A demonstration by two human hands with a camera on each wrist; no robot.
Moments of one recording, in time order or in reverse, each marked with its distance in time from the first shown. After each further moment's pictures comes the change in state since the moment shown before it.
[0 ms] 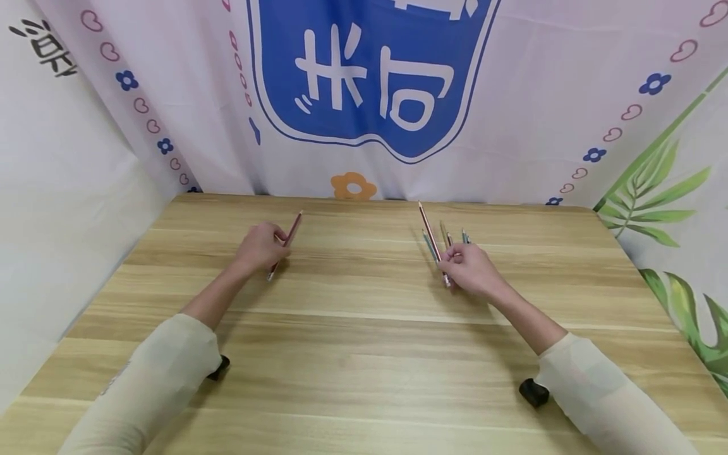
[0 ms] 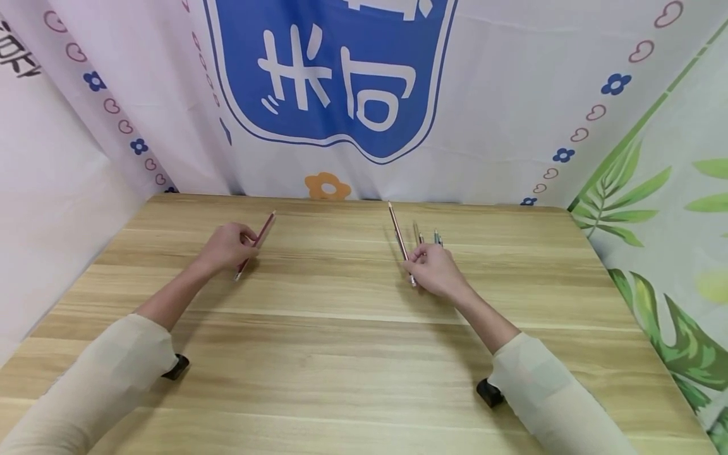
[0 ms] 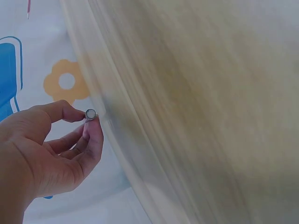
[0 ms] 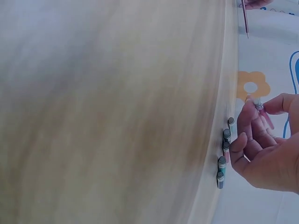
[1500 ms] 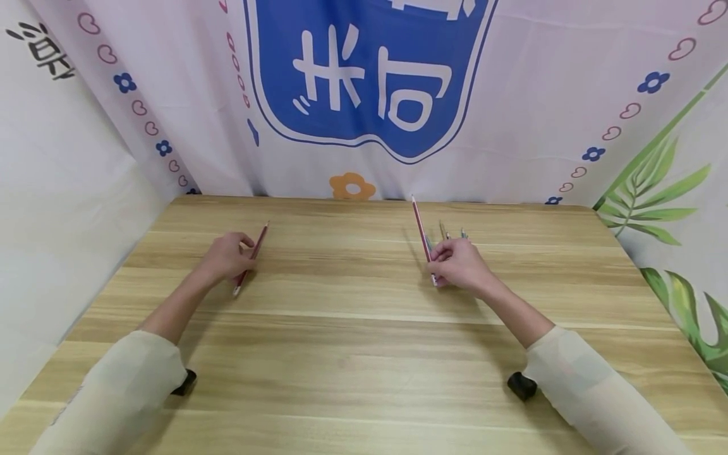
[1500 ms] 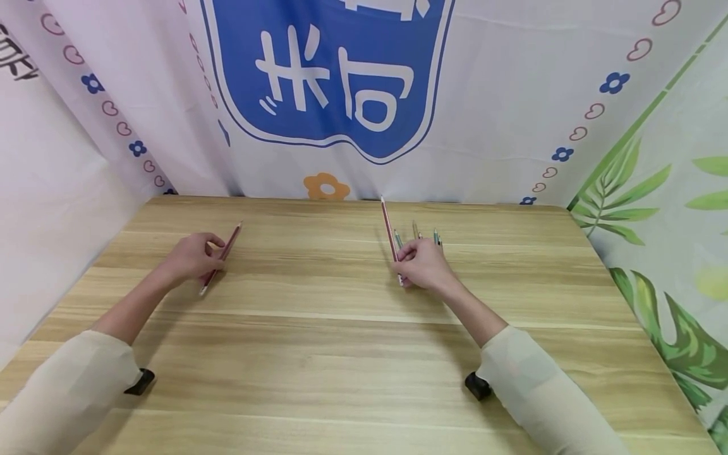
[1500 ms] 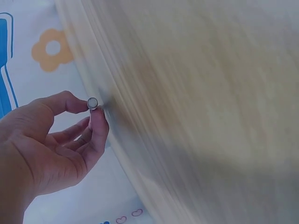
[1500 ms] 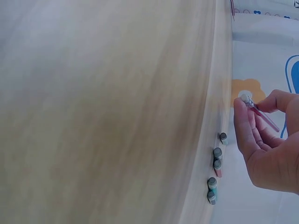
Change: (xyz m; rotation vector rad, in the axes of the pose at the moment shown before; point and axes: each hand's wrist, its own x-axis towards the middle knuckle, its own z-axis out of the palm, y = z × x) left_hand -0.019 -0.043 -0.032 0.026 -0.080 -0.029; right_hand 0.008 -0.016 0.009 0.181 -0.024 0.038
